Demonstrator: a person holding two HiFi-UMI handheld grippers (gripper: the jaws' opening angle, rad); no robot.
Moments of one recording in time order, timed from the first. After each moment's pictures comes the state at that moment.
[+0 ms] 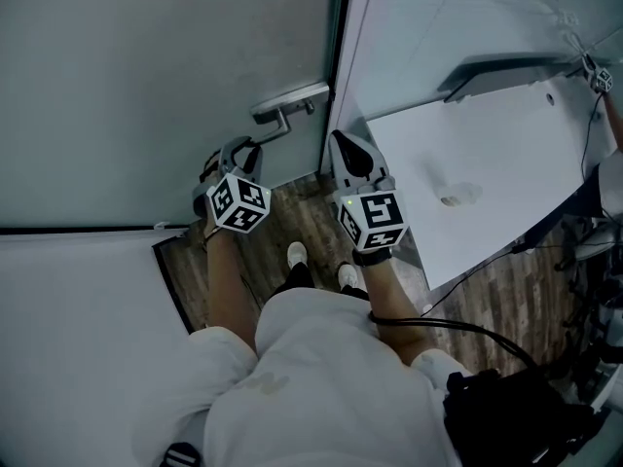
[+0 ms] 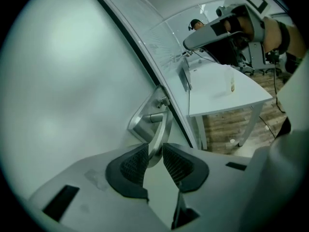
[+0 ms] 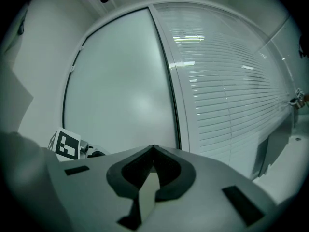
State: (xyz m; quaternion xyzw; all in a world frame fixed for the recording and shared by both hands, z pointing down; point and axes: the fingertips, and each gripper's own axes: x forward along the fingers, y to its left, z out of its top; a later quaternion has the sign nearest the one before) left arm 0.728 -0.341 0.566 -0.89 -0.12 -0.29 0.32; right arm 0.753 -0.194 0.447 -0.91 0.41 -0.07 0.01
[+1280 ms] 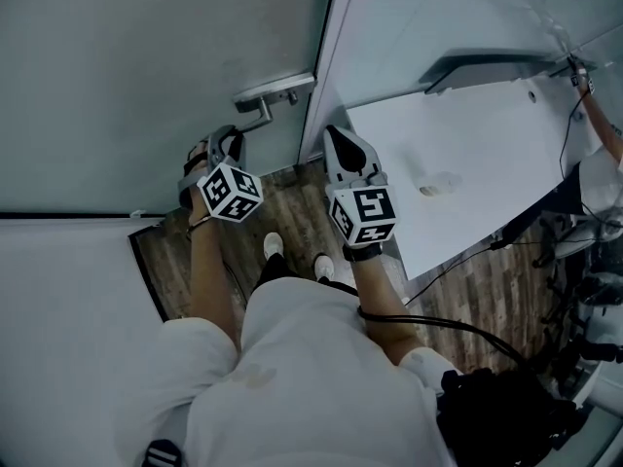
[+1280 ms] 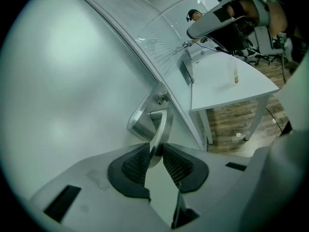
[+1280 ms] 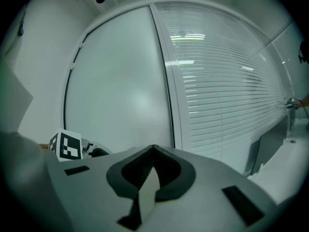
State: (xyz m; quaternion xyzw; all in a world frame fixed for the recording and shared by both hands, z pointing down) left arm 0.721 -0.327 0.570 -0.88 -0.07 -0.31 0.36; right arm 0.742 -0.161 0.453 -0.91 0.40 -0.09 -0.01
